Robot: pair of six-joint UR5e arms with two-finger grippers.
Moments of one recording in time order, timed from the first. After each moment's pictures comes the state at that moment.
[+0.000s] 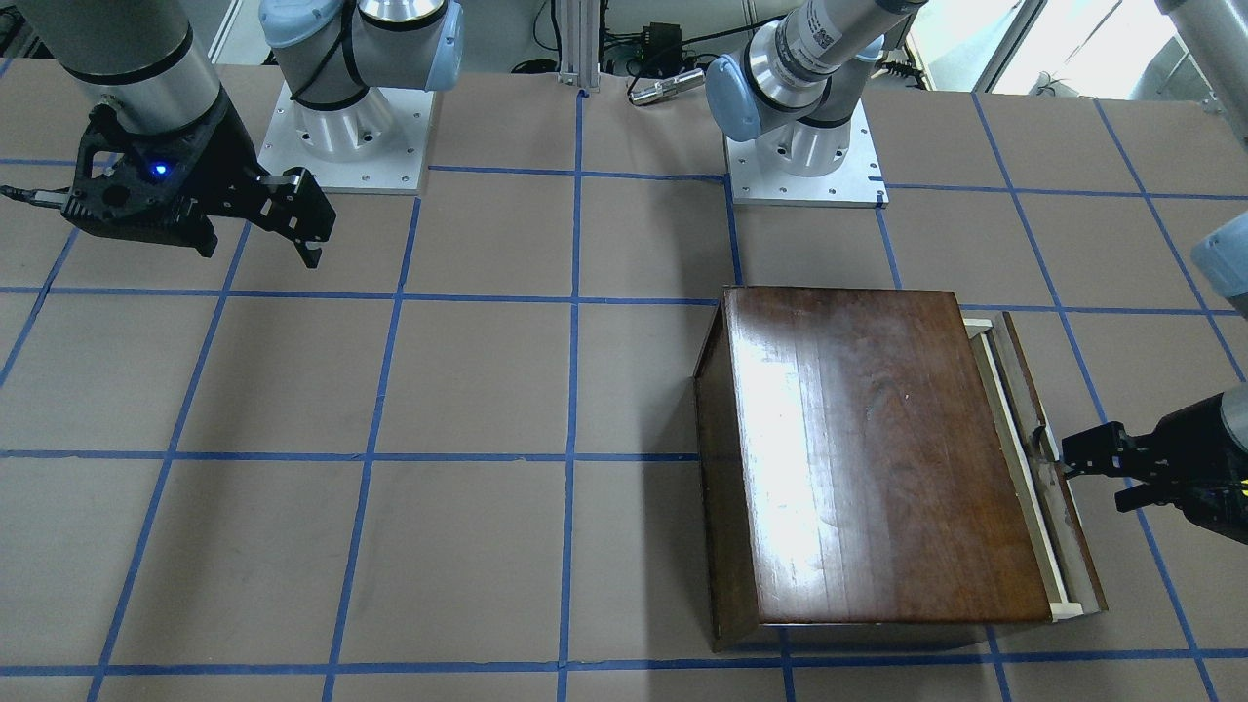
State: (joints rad) left arm -1.02 -2.08 -1.41 -1.35 1.37 0.82; right arm 1.52 -1.59 1.63 -1.60 -1.59 0.04
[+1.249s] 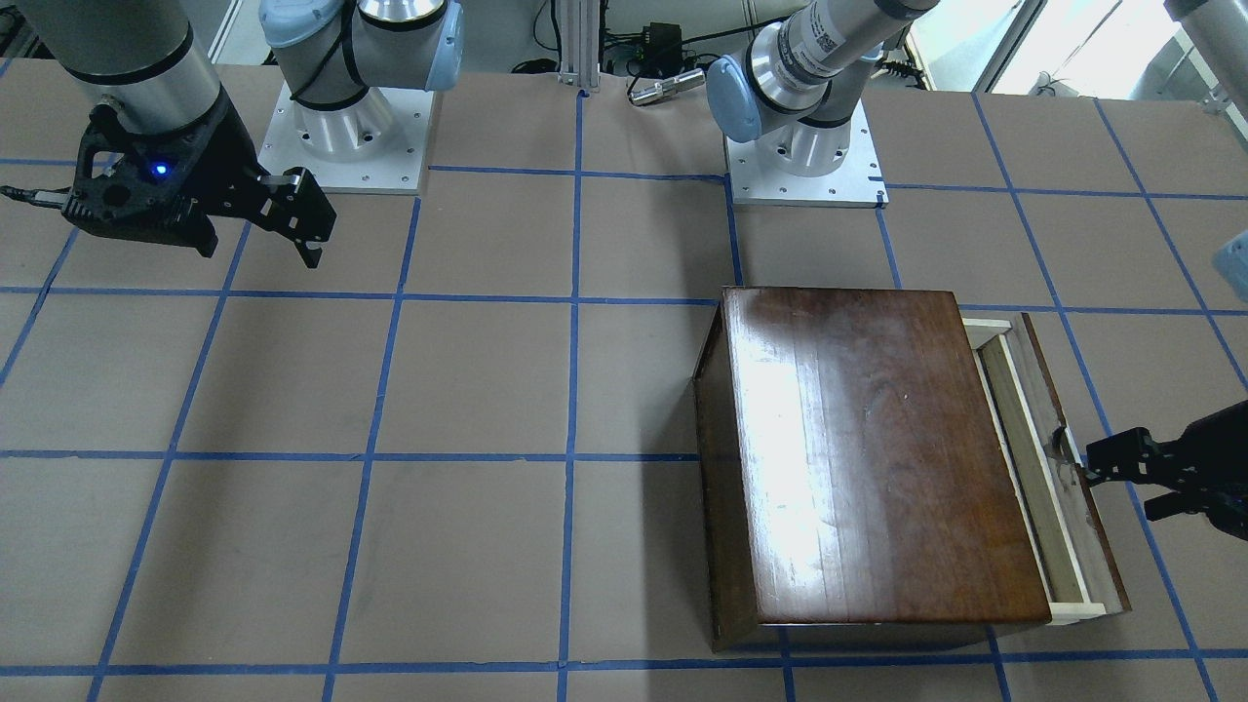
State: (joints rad) left arm -1.01 -2.10 -1.36 -1.35 1.41 0.86; right arm 1.52 -1.59 1.63 -1.60 -1.59 0.04
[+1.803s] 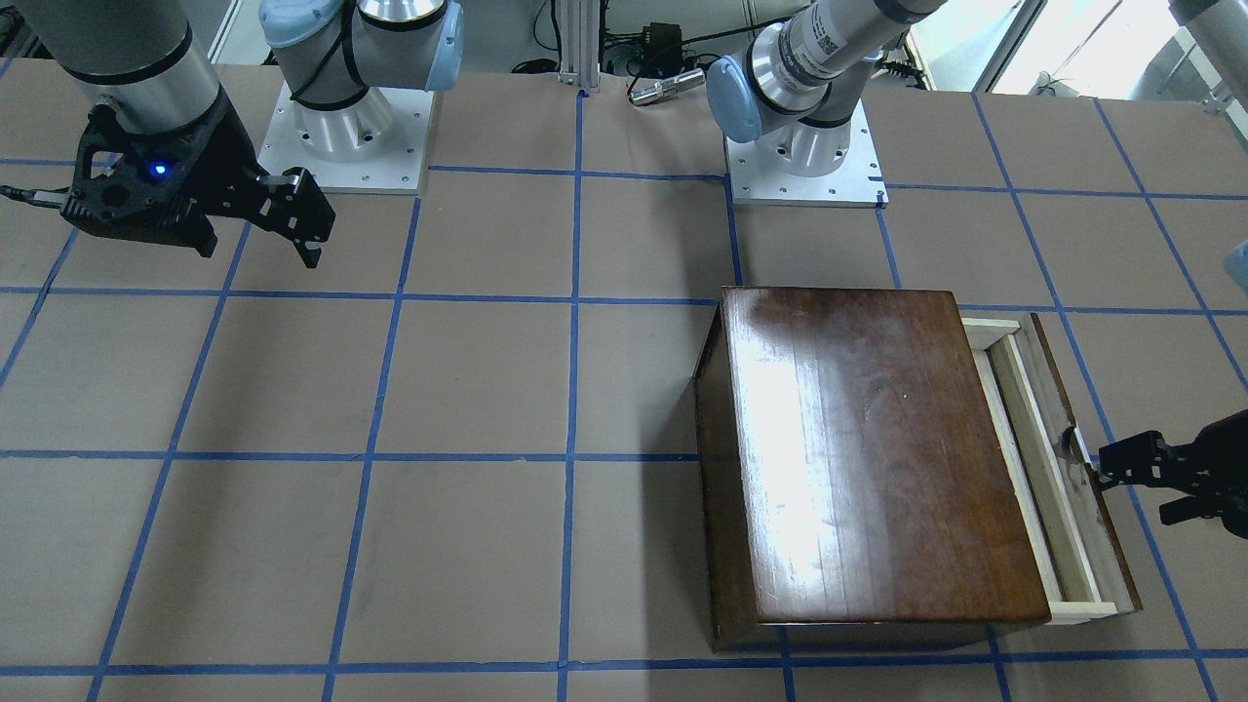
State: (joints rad) left arm -1.01 -2.11 -1.34 -1.35 1.42 0.88; right arm 1.52 -1.59 1.63 -1.60 -1.59 0.04
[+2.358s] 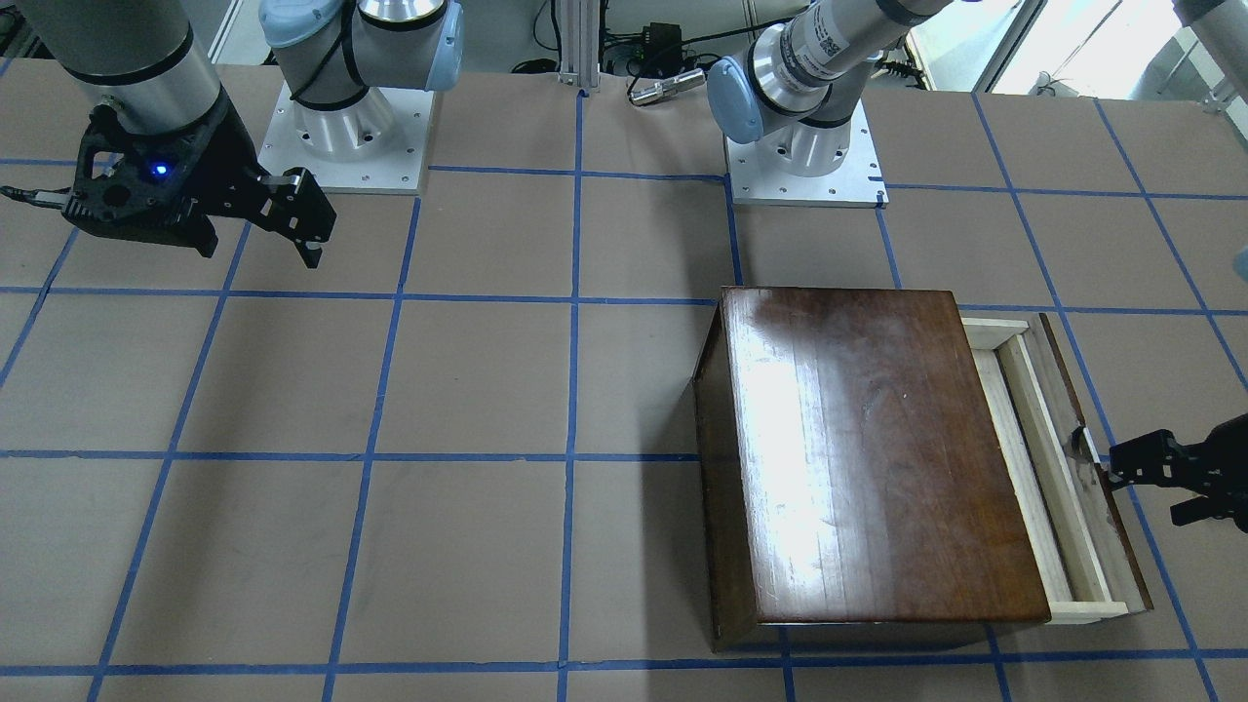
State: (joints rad) left arm -1.00 -2.12 -1.32 -1.35 1.43 0.90; right arm 1.52 -1.59 1.63 -1.60 -1.59 0.04
